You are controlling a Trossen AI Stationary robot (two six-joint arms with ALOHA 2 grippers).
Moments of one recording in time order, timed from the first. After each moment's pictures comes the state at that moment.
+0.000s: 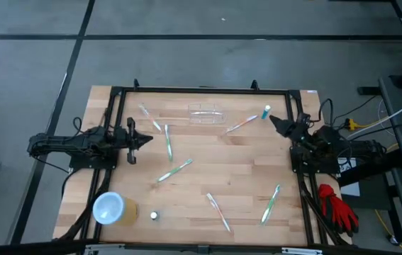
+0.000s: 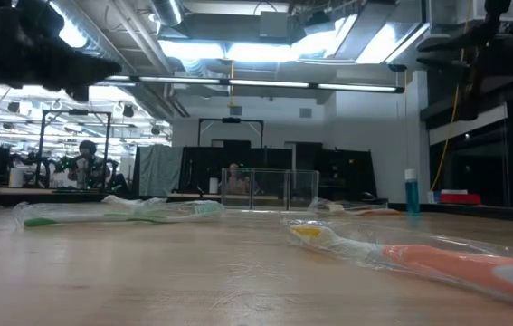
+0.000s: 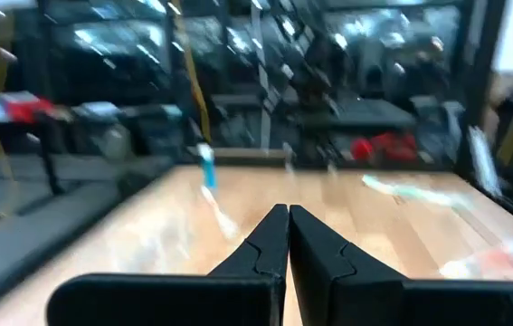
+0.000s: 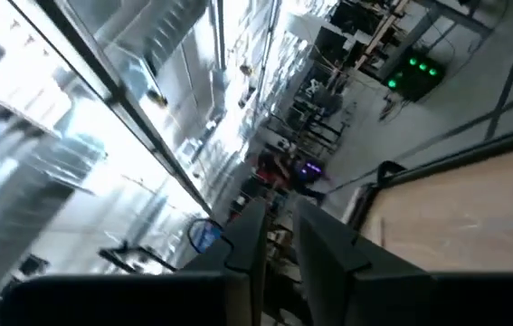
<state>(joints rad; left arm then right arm) 0.00 0.01 0.01 0.11 -0.20 0.01 0.04 0.02 0.07 0.27 0.53 0.96</state>
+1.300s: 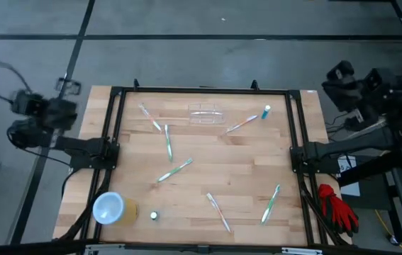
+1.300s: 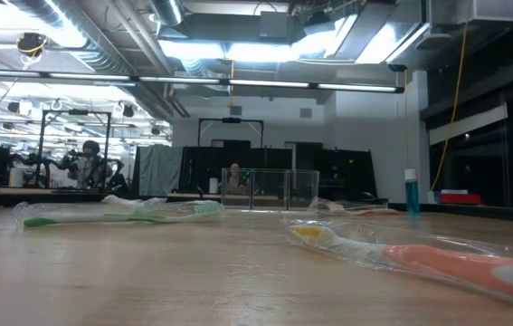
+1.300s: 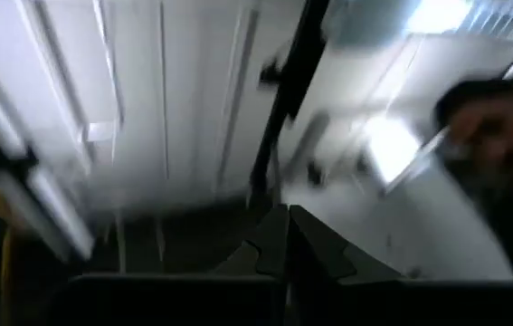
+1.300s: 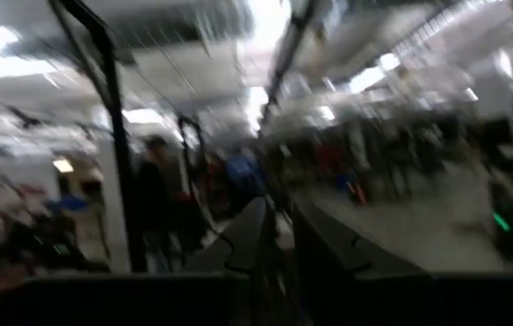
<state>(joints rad) 0.00 0.46 0.92 0.36 0.28 0.05 0.04 0.68 1.42 -0.41 0.06 0.15</state>
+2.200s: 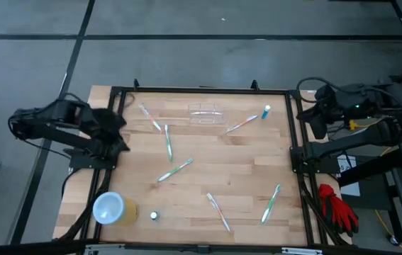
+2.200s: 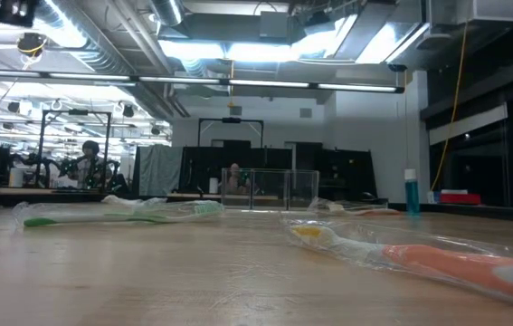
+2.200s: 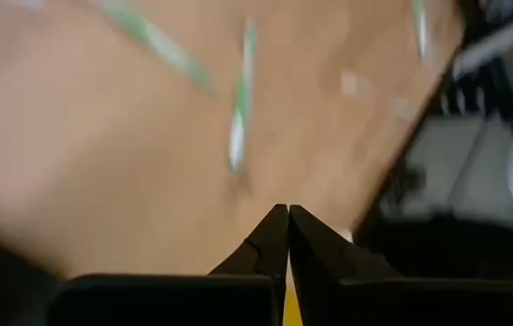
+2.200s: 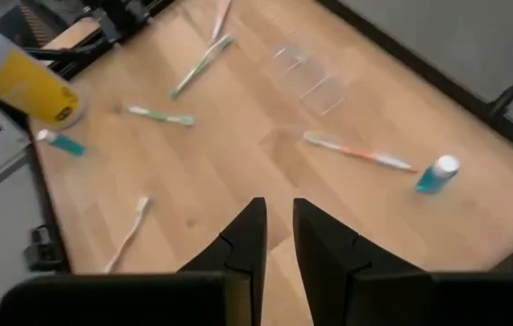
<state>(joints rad) -0.07 0.76 1.10 -1.28 0.17 -0.99 0.04 0.90 1.67 -1.57 0.21 0.63</state>
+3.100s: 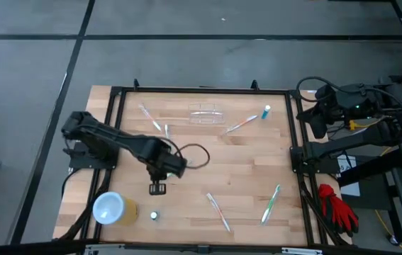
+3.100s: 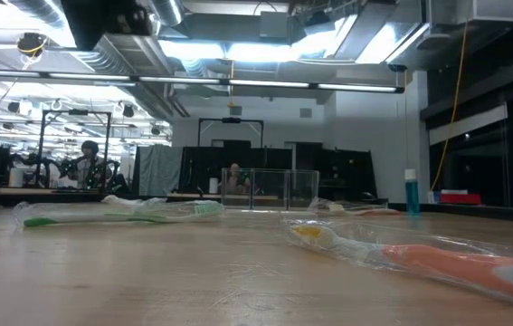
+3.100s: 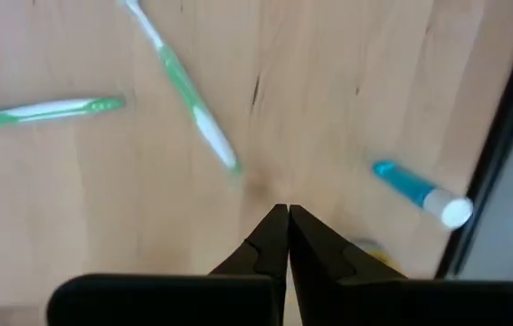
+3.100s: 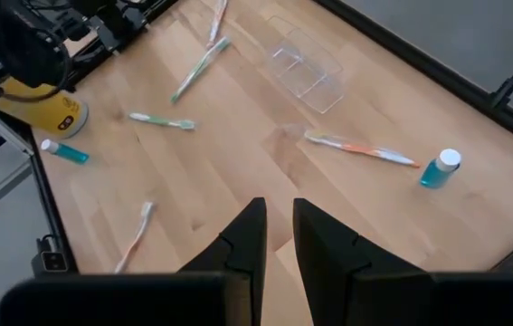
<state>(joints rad) -0.30 1.68 1.55 -1.38 0.08 -0.43 0.04 0.90 1.67 -1.57 0.21 0.67</state>
